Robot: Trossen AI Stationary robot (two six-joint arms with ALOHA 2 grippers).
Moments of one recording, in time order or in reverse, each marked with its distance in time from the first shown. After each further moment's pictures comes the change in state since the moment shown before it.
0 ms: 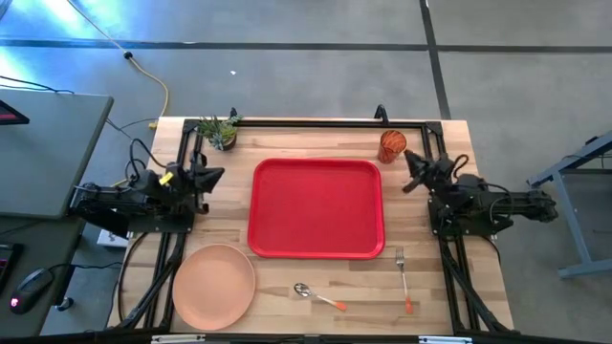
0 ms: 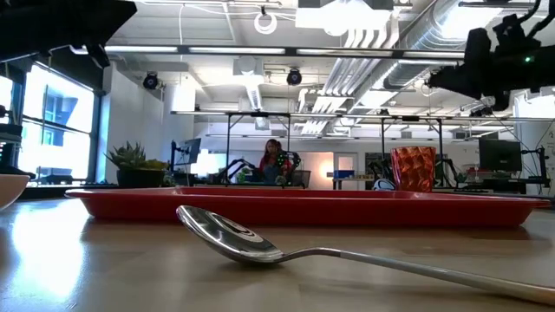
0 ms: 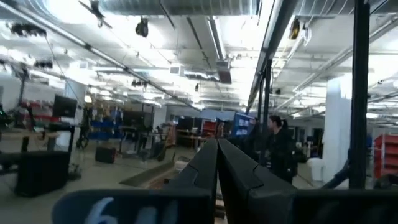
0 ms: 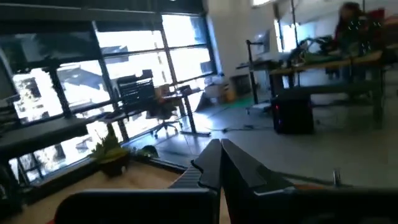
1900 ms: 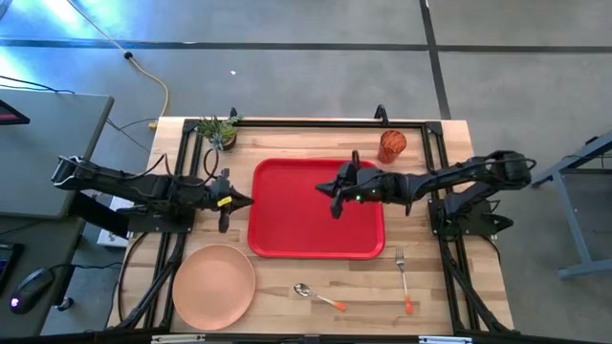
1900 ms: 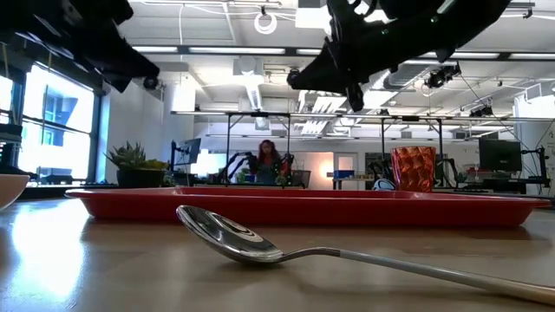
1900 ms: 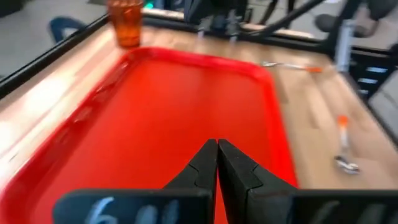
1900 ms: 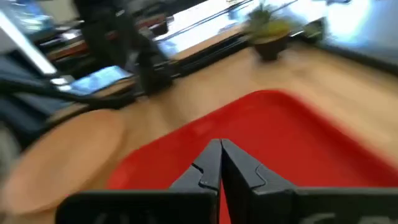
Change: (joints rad) left arm -0.141 0.584 0.333 -0.583 0.027 -0.208; right arm 0.015 1.467 0.722 0.227 -0.642 0.336
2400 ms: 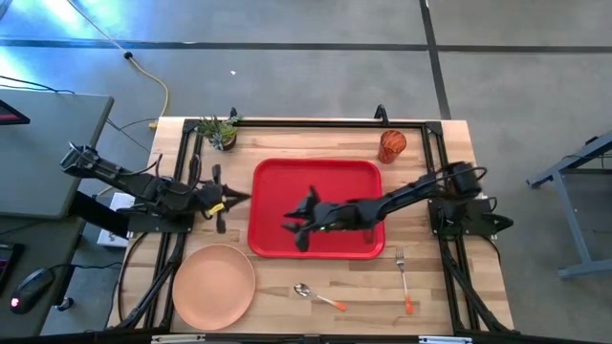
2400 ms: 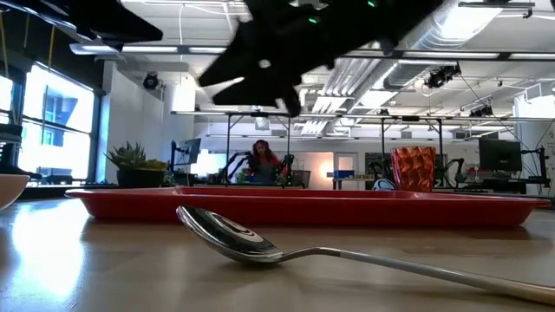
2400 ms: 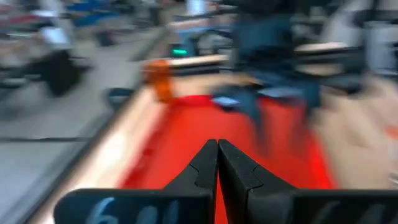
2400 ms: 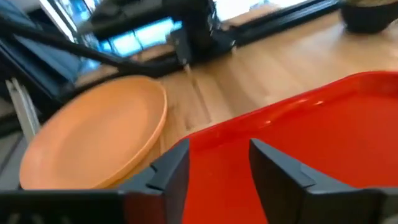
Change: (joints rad) left arm -0.193 0.001 0.083 0.024 -0.372 0.234; right arm 0.177 0.435 0.430 -0.096 0.069 0.002
